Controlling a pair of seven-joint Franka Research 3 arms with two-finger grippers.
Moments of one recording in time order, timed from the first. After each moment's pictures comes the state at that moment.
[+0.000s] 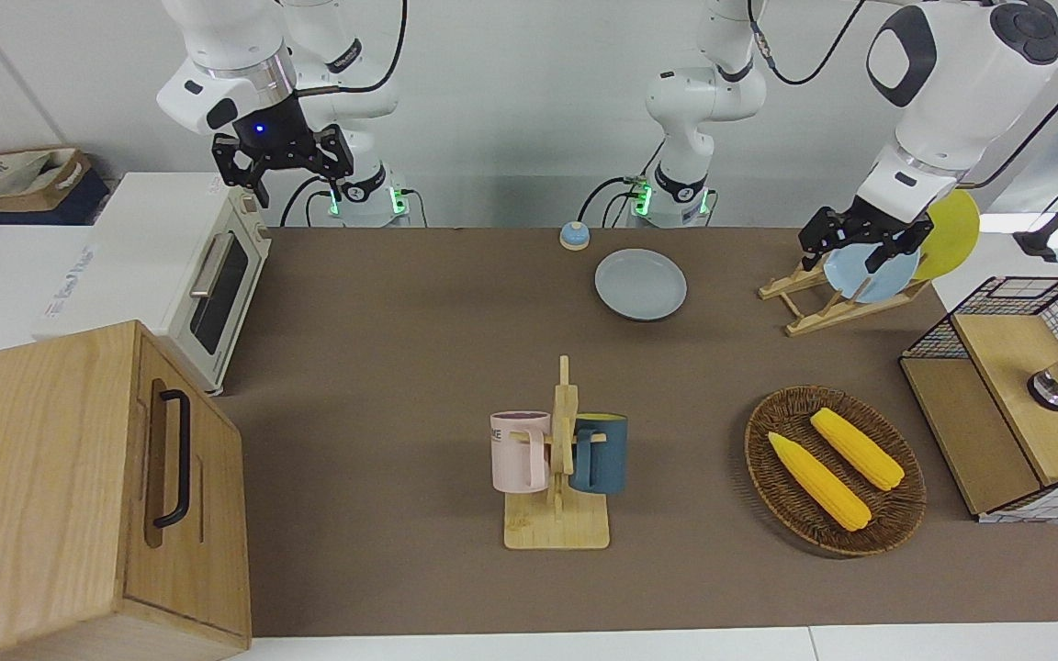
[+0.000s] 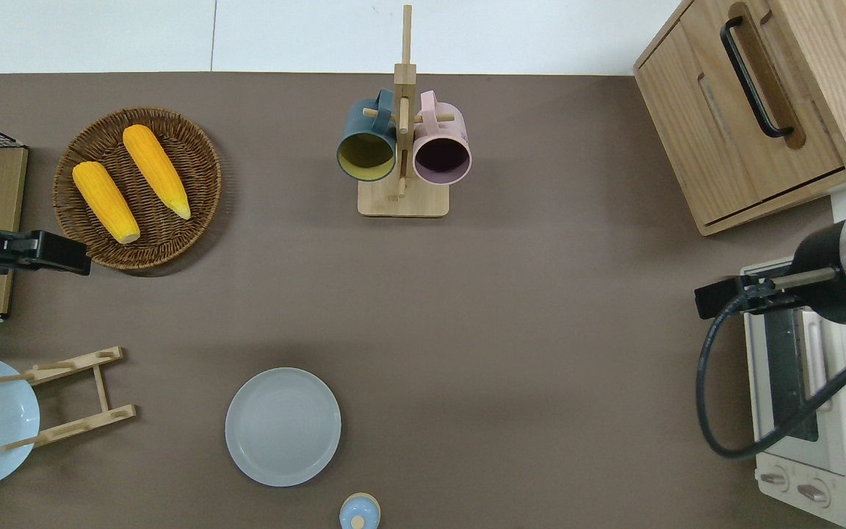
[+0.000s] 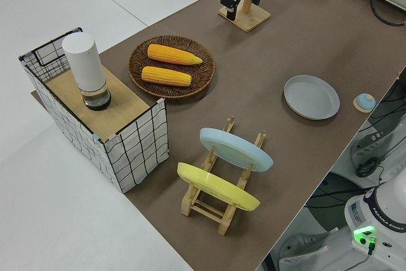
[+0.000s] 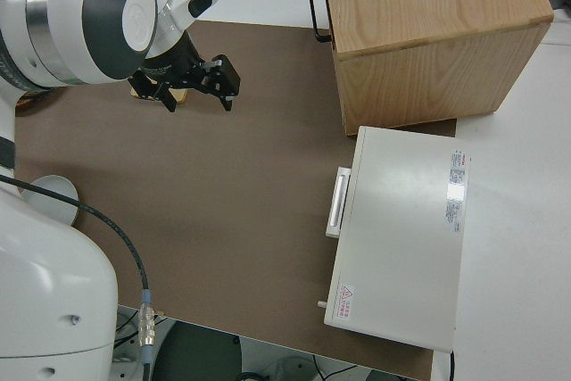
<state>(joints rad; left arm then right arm) 0.03 0.07 0.01 -1.57 -0.02 1.59 0.10 0.02 -0.01 0.12 -1.47 0.00 1.39 0.03</state>
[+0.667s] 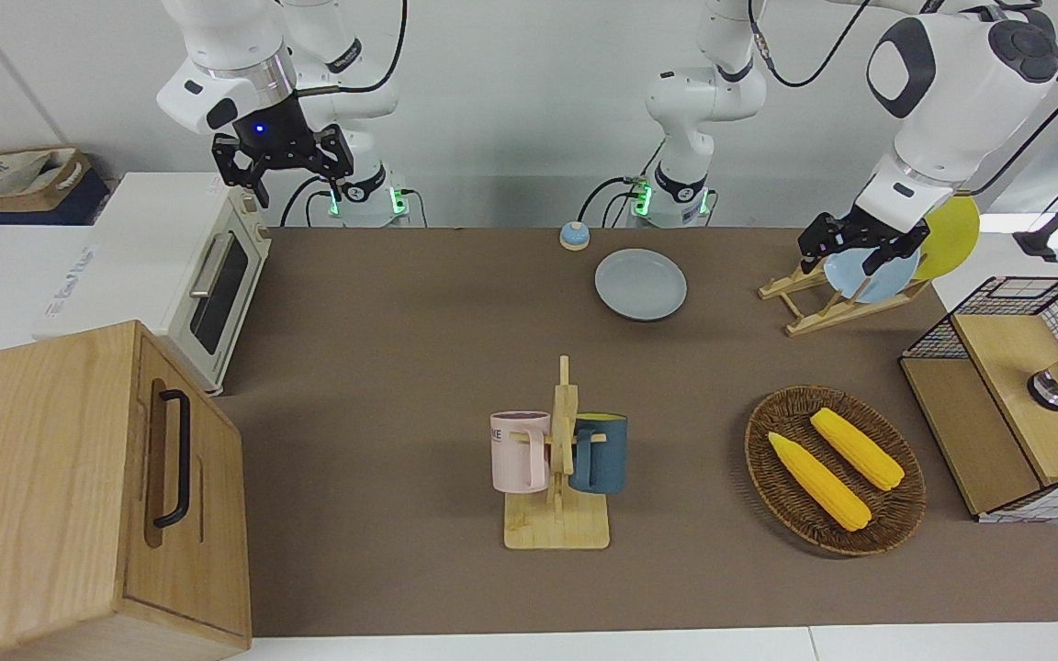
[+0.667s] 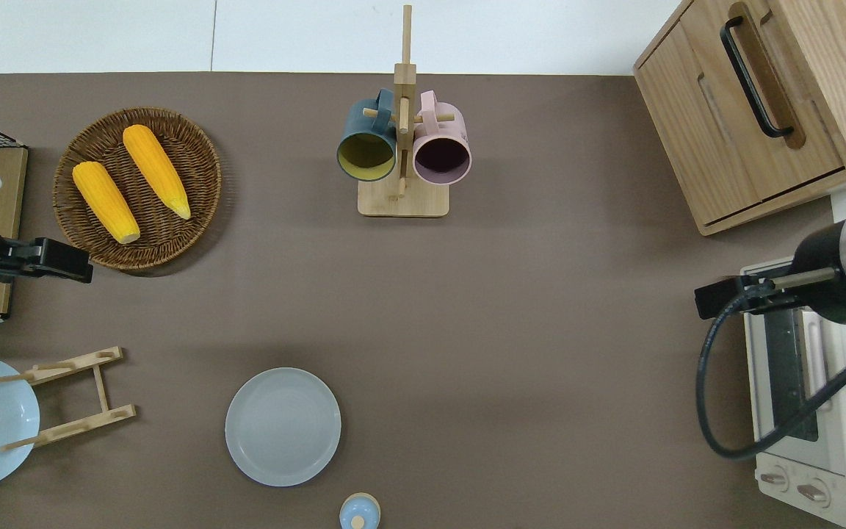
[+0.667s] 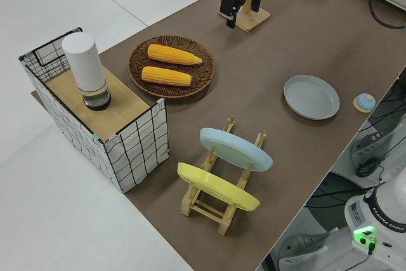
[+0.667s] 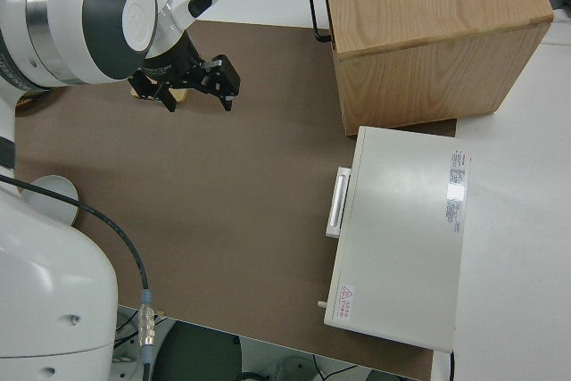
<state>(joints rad) 0.03 0.07 0.02 -1.60 -0.02 1.59 0.10 0.02 -0.01 0.12 -1.47 0.00 1.39 0.03</state>
